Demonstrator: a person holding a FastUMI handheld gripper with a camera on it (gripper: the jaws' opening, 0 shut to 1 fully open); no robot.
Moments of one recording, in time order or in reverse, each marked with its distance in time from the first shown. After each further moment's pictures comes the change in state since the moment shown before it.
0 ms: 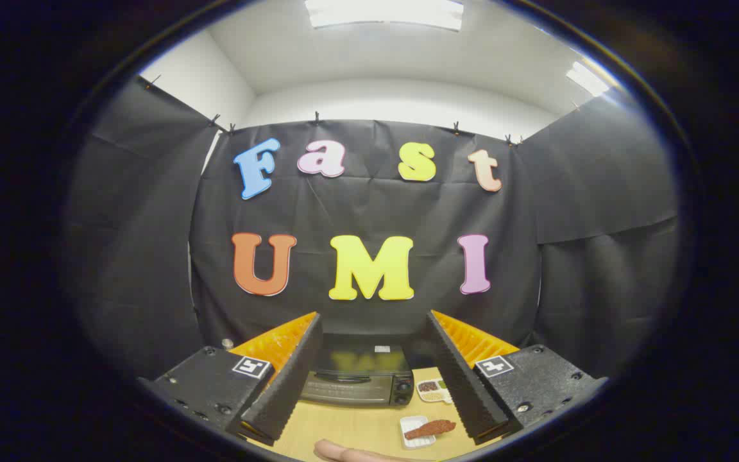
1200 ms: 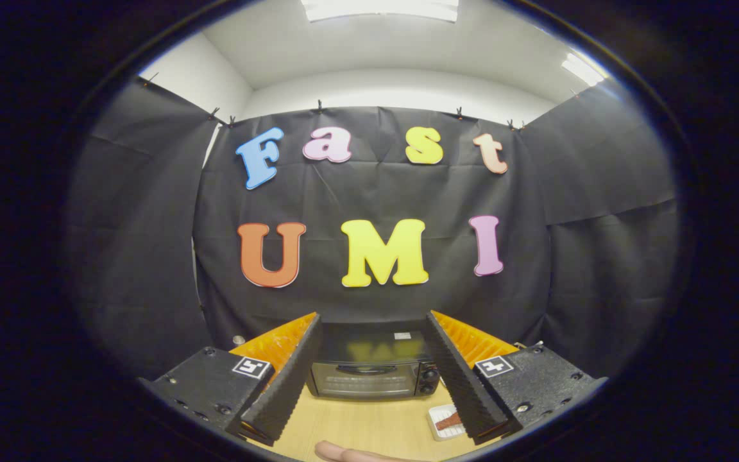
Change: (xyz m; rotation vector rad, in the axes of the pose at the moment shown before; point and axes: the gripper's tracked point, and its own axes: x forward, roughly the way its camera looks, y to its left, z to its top) arm 0.028 0.050 -0.054 0.045 0.057 0.020
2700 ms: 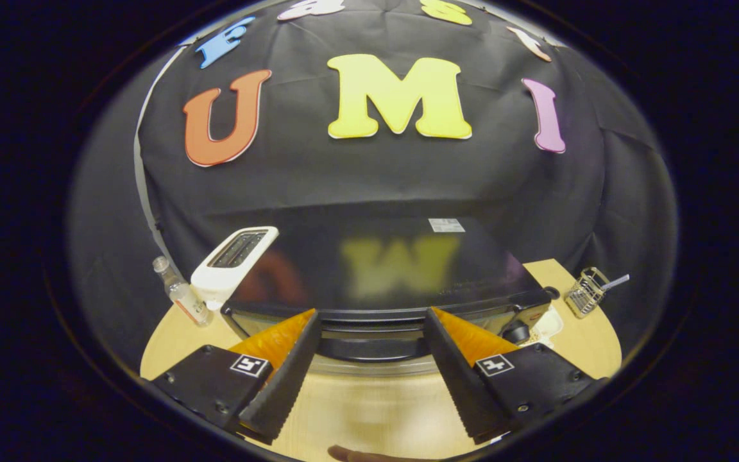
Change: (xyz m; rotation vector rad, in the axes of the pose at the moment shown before) arm 0.236 -0.001 -0.243 0.010 0.564 -0.016
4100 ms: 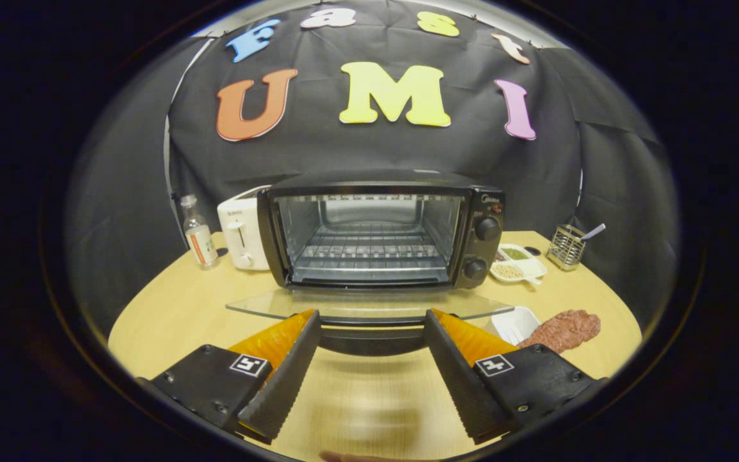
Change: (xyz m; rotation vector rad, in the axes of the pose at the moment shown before) arm -0.072 -0.010 -0.161 -0.027 -0.054 -0.021
